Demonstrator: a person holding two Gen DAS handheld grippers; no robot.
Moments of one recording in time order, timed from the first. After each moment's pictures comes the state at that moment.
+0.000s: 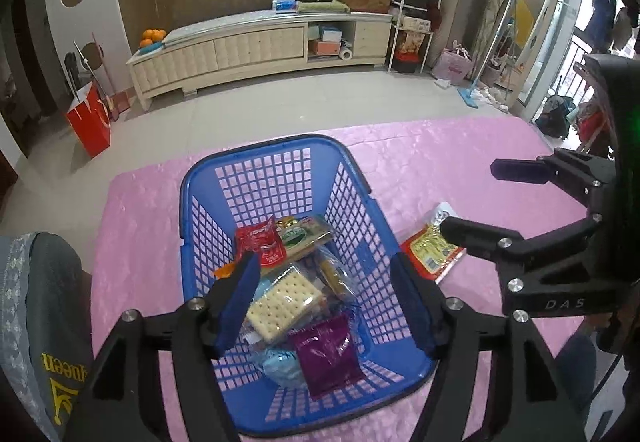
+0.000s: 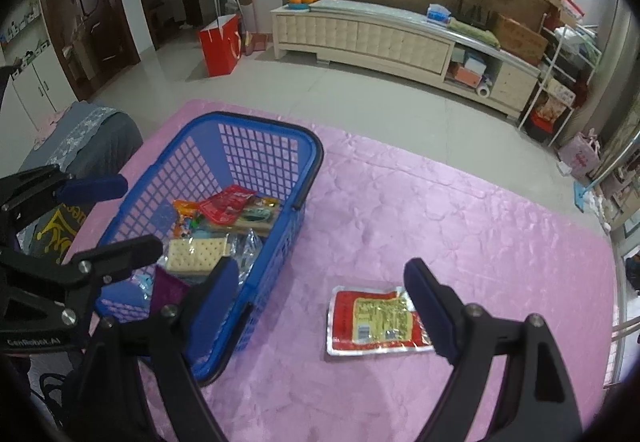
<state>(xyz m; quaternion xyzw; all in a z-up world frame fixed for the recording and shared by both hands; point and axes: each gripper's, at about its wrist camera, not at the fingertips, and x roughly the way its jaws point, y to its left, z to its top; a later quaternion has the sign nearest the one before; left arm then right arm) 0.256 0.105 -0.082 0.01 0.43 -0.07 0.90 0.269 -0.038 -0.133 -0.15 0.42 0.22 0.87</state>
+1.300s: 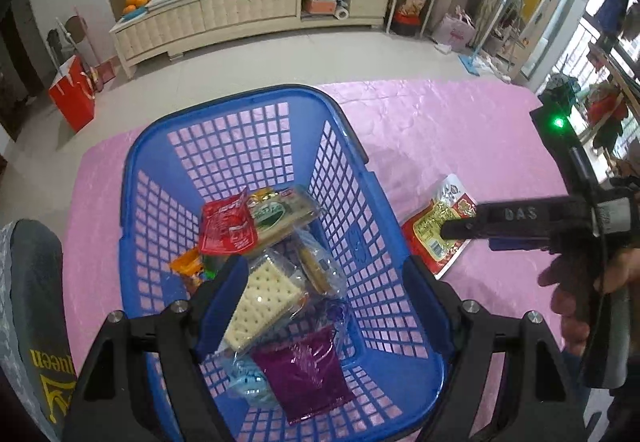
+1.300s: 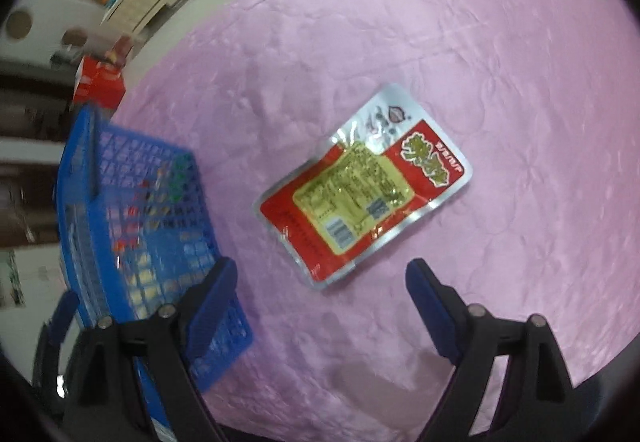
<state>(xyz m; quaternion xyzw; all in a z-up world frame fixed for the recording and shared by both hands) 0.311 0.086 -0.133 0.00 0.50 -0.08 0.86 0.350 -0.125 -0.264 0.20 0.65 0.03 0.73</state>
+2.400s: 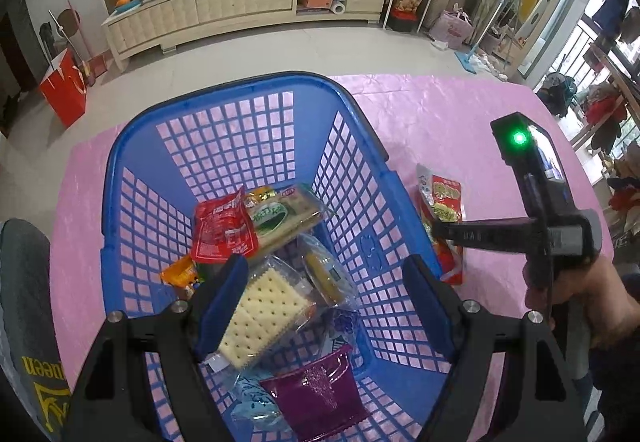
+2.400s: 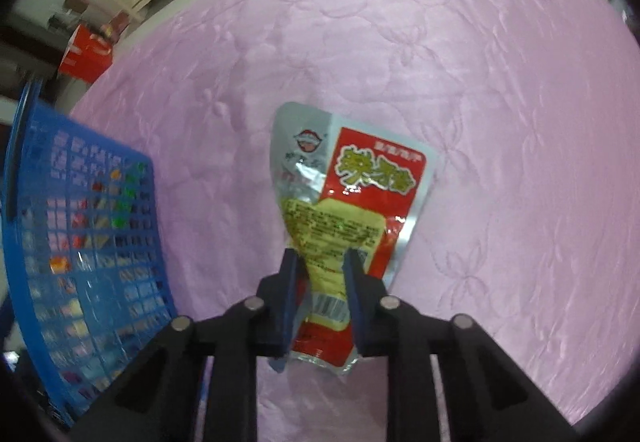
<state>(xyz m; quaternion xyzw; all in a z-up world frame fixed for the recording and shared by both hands) 0.320 0.095 -0.149 -0.01 0.51 -0.09 0.86 0.361 -0.092 -0.284 0.07 0.64 0.06 0.77</state>
